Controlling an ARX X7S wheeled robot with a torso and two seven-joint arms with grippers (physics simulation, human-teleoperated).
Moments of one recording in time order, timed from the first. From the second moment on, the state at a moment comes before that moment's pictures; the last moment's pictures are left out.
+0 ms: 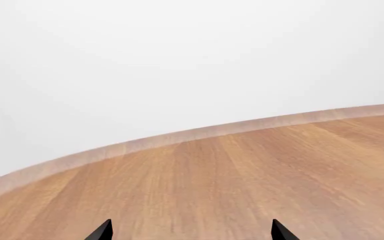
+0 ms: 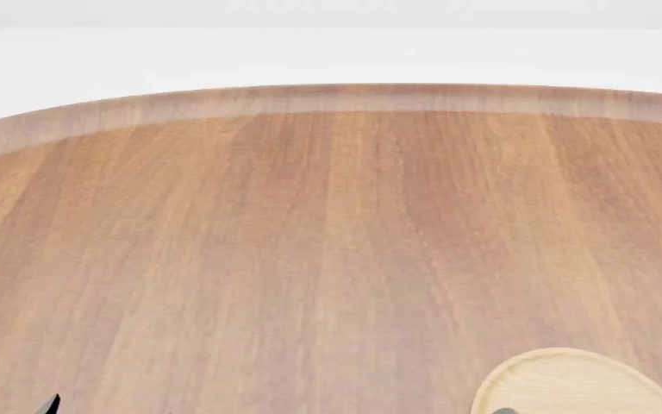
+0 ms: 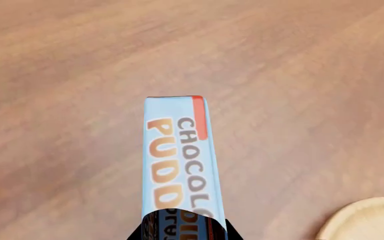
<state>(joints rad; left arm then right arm) 0.04 -0.34 0.47 0.18 -0.12 0.07 -0.43 0.32 0.81 -0.64 -0.13 0.46 0.48 -0.41</state>
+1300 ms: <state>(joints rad) 0.03 -0.35 0.50 0.15 -0.11 0.08 -0.44 0.56 0.64 -0.68 0.25 0.37 0.40 -0.49</state>
